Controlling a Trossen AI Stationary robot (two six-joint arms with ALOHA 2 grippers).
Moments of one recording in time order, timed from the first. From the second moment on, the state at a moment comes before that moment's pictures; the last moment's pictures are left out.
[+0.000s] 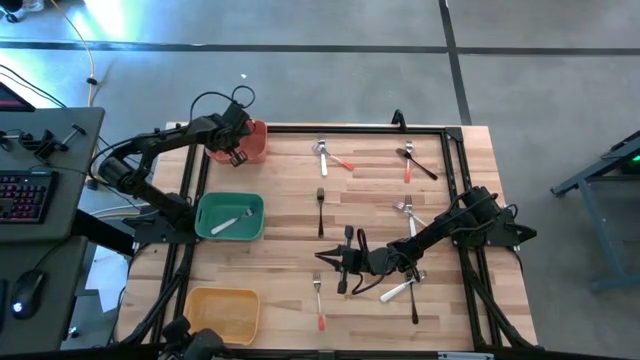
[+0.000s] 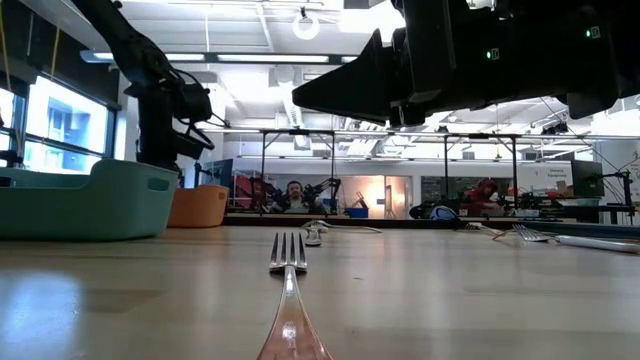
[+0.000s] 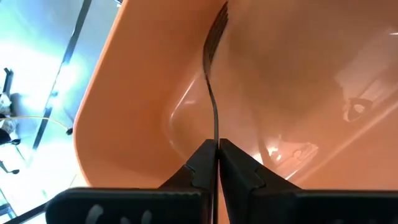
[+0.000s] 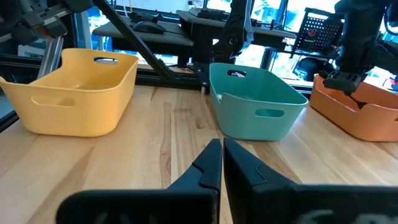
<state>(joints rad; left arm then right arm) 0.96 1.48 0.82 -0.56 -0.41 0.39 0.44 1.99 0.80 1.10 0.56 -0.08</state>
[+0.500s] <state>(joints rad) 0.91 1.41 0.89 -0.65 -0.42 0.37 0.44 1.99 0.80 1.08 0.56 -0.08</state>
